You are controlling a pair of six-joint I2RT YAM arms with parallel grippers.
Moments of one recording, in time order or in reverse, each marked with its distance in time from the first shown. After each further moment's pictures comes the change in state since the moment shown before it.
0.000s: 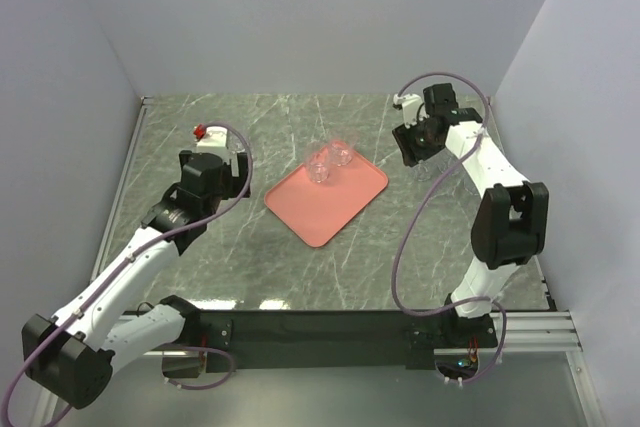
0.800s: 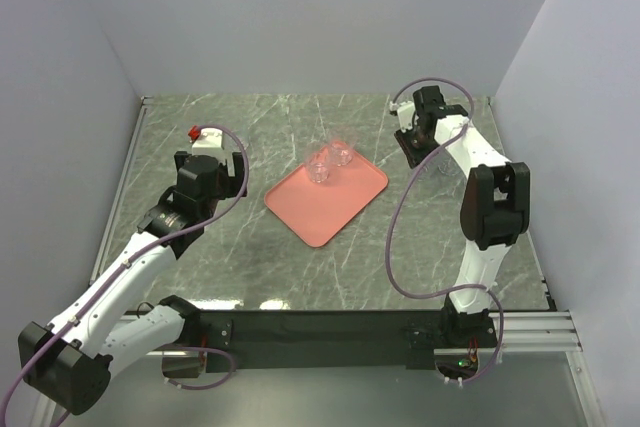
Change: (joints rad) left arm 0.000 -0.047 -0.011 0.008 -0.039 0.006; right arm 0.012 0.180 0.097 -0.040 0.128 0.016
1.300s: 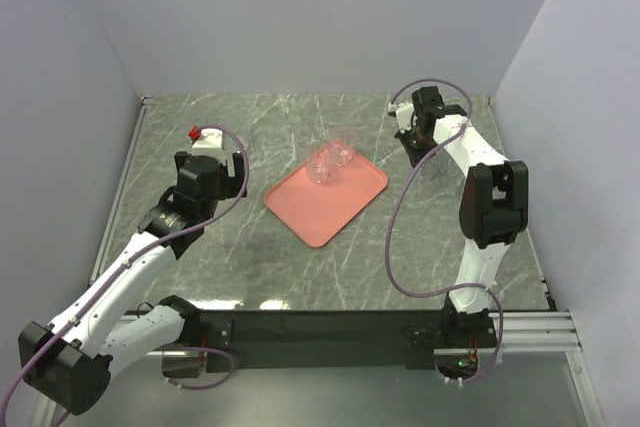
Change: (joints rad) left arm 0.000 0.000 -0.004 0.001 0.000 0.000; right arm 0.002 0.021 0.010 -0.003 0.005 -0.018
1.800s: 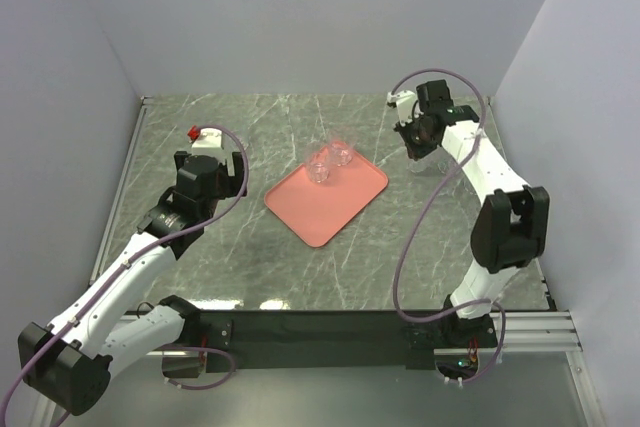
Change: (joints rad) left arm 0.000 -0.003 0.000 0.009 0.000 0.000; right arm 0.035 -0.186 -0.056 0.014 -0.040 -0.006
